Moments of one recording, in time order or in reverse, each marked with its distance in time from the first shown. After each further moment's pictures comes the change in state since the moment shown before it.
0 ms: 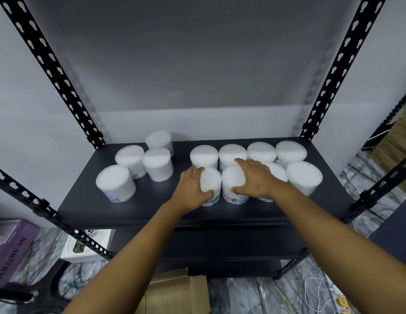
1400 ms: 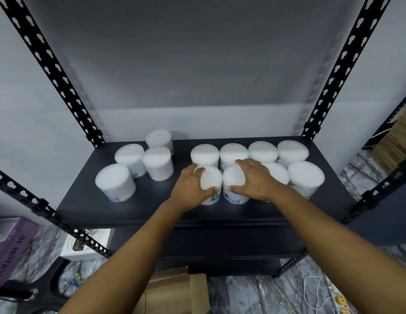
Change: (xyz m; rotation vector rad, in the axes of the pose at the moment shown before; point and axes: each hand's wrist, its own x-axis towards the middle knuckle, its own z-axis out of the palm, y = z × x) left_hand 0.005 -0.002 -0.002 0.094 0.021 0.013; right_hand -0.001 -0.003 0.005 0.032 0.016 -0.016
